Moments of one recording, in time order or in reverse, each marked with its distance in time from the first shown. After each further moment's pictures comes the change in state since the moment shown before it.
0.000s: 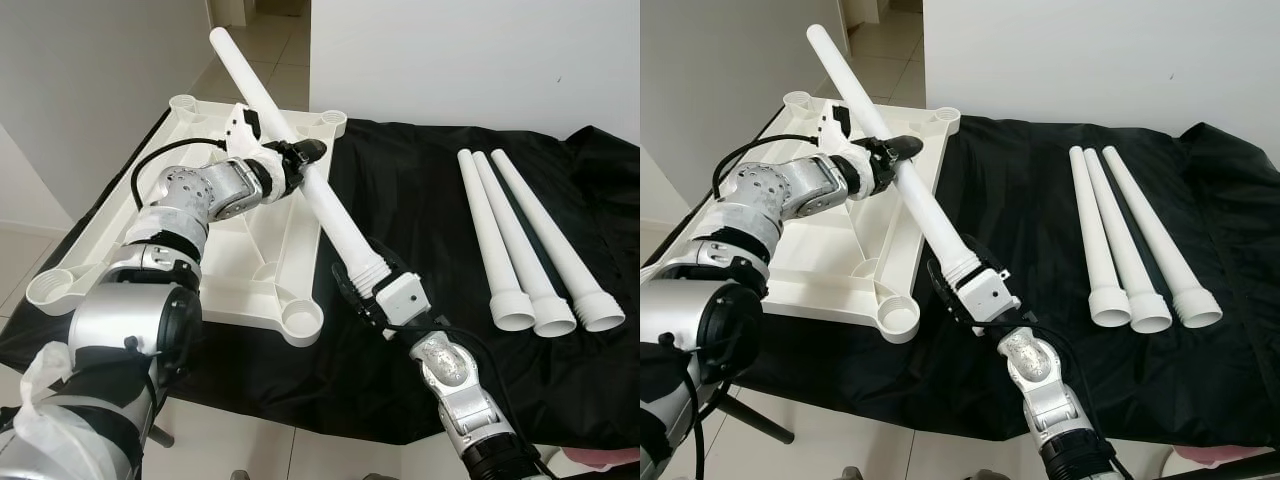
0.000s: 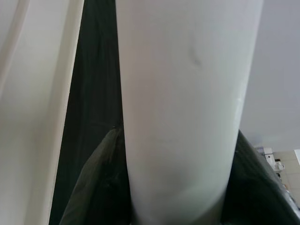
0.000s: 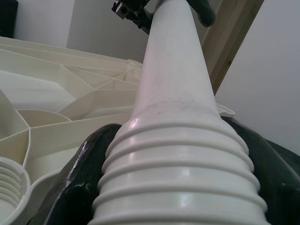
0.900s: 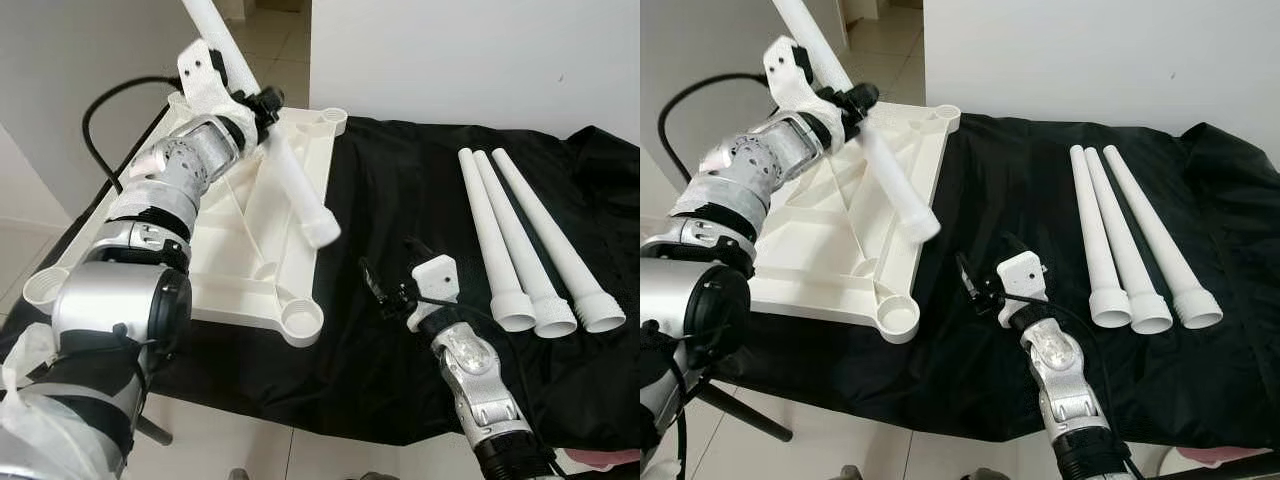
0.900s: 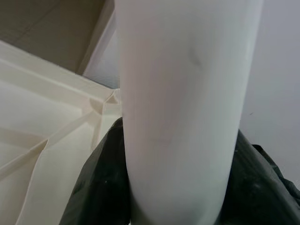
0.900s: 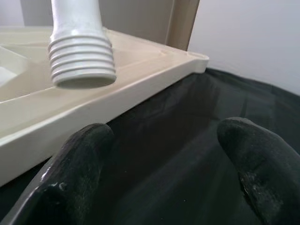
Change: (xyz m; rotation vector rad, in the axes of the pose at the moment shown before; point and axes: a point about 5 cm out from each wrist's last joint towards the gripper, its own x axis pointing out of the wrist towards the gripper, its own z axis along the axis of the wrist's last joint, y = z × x) left arm -0.004 -0.027 0.048 0.457 -0.322 0.072; right arm -0.003 -0.035 -0.013 0.162 0.183 -0.146
